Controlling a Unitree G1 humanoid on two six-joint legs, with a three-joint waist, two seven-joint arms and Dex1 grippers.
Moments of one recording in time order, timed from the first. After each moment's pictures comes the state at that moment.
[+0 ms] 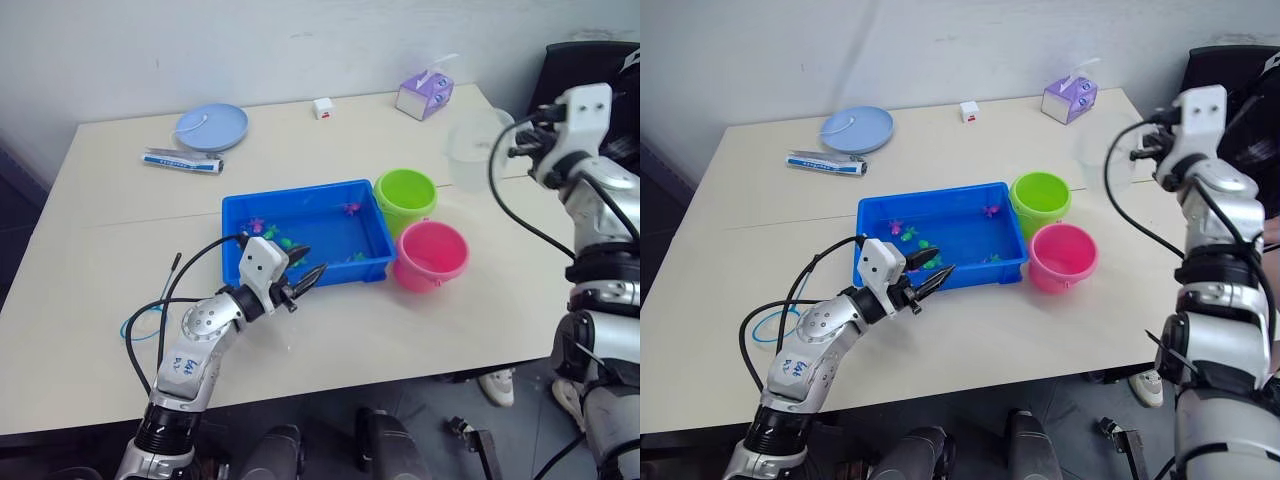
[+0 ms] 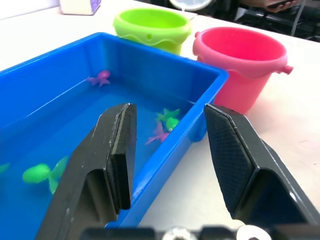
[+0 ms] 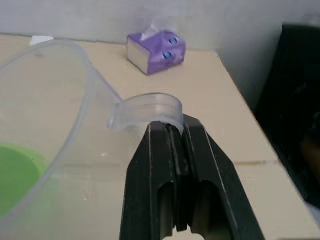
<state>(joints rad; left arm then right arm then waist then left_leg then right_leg) -0.22 0.28 -0.11 -0.26 -0.25 0.33 -0.51 -0.97 -0.66 -0.32 0.66 0.19 0.48 0.43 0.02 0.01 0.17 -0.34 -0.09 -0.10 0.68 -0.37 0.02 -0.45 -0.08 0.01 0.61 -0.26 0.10</state>
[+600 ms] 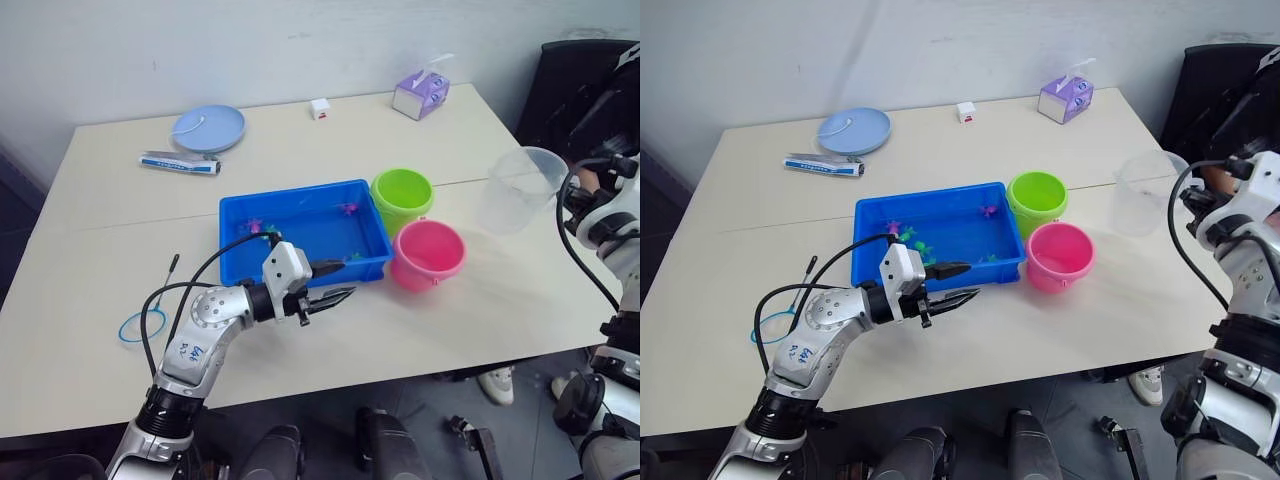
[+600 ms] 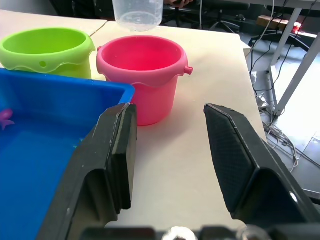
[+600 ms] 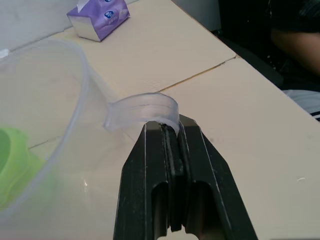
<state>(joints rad) -0.31 0.33 -0.18 -0.23 -0.27 0.30 -0.75 -0.64 -0.62 -0.60 0.23 0.42 0.82 0.25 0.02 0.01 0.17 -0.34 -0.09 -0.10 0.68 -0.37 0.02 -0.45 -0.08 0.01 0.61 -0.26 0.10</state>
